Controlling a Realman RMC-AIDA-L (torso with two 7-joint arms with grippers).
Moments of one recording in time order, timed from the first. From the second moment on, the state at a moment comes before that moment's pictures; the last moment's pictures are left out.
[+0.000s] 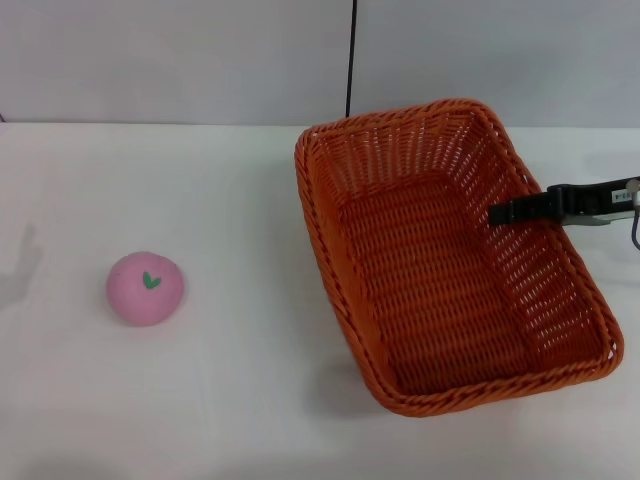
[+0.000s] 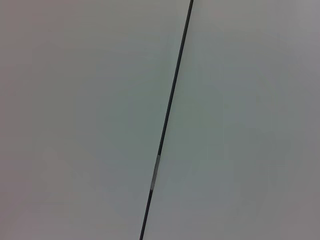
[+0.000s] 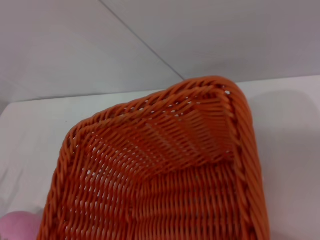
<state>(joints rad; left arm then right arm) -0.18 -2.07 -2.55 0.00 0.89 -1.46 2.66 0.67 2.00 -0.71 -0.68 -2.33 -1.41 2.30</state>
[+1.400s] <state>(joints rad) -0.12 -2.06 -2.55 -0.05 0.89 -1.47 2.67 0.81 2.04 -0.95 -0.91 -2.27 -1.36 1.75</state>
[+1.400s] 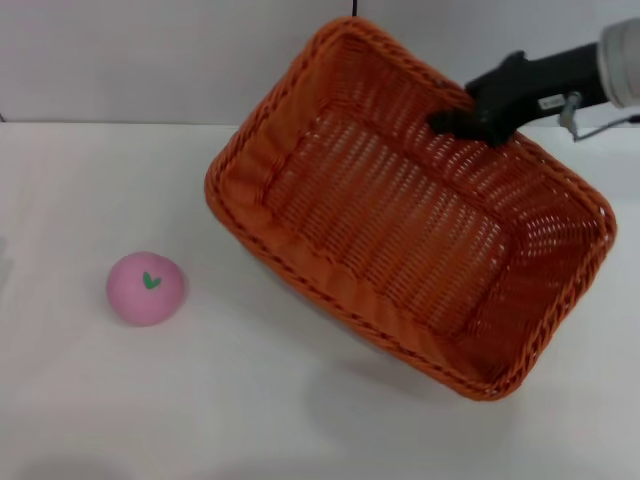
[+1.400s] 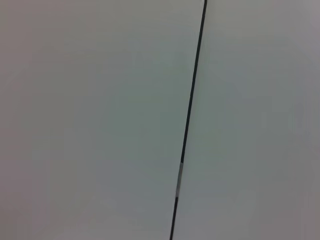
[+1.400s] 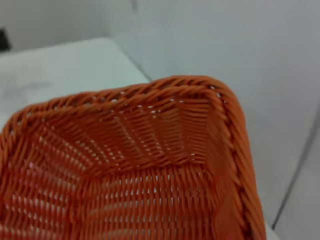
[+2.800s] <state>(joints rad) -0.08 -2.07 -2.54 -0.04 0.89 -1.53 2.66 0.99 2.01 -1.06 -0.67 -2.19 -1.42 1.34</state>
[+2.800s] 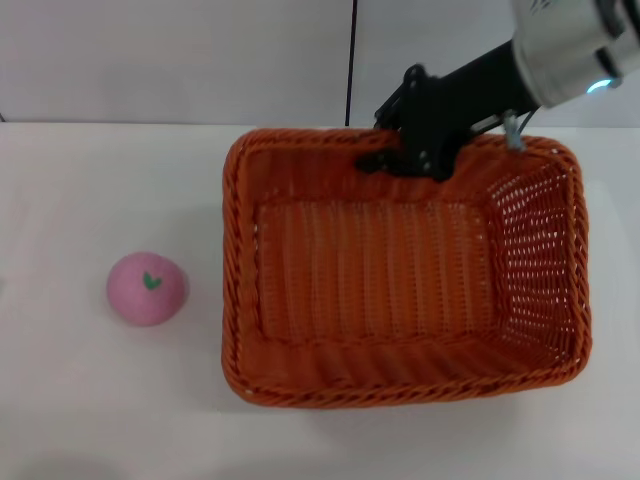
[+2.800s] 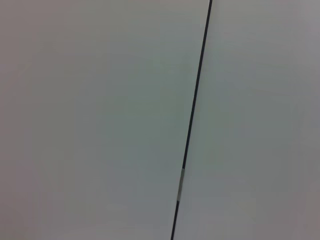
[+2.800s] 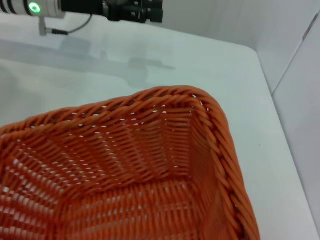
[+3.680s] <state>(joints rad) -0.08 -2.07 -2.54 -0.01 0.90 -1.59 2.66 1.03 2.08 -1.06 -0.51 -2.08 -1.13 1.18</state>
